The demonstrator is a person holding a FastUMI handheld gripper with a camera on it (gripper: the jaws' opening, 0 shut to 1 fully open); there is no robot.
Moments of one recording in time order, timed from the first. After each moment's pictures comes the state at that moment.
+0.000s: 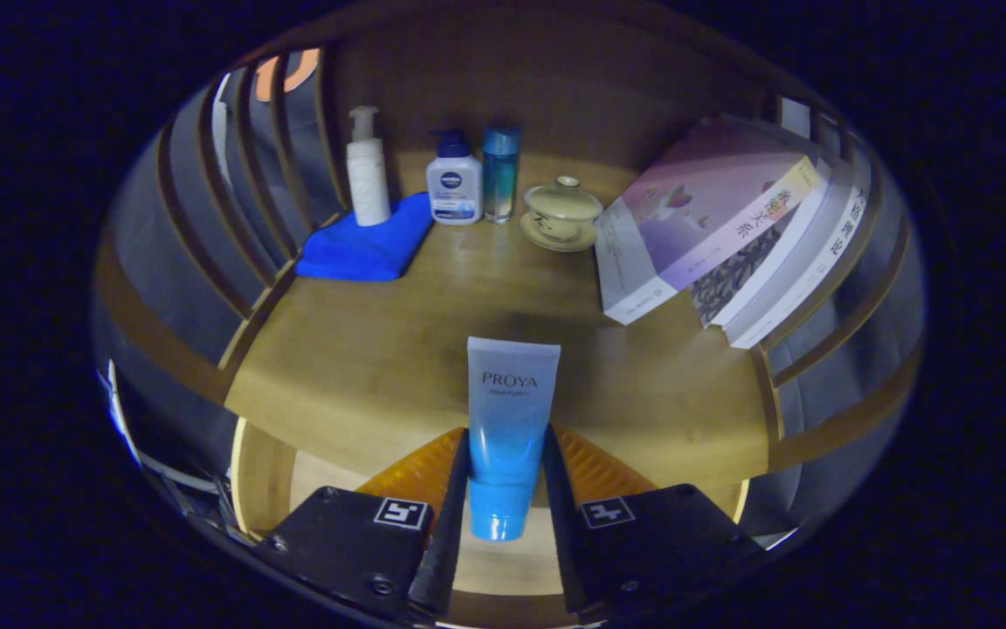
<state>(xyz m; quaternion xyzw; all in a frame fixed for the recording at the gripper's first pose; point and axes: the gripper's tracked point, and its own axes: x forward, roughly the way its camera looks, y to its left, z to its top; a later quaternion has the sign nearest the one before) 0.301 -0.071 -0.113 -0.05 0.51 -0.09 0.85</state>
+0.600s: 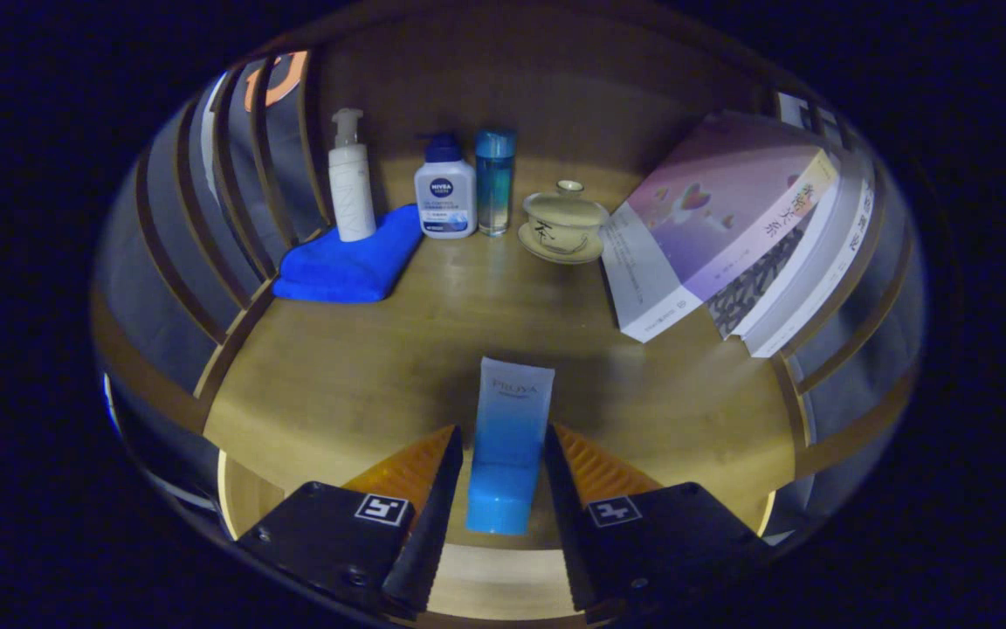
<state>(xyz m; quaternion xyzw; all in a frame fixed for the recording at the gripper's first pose) 0.318 -0.060 -0.128 -0.05 0.47 -0.08 0.88</state>
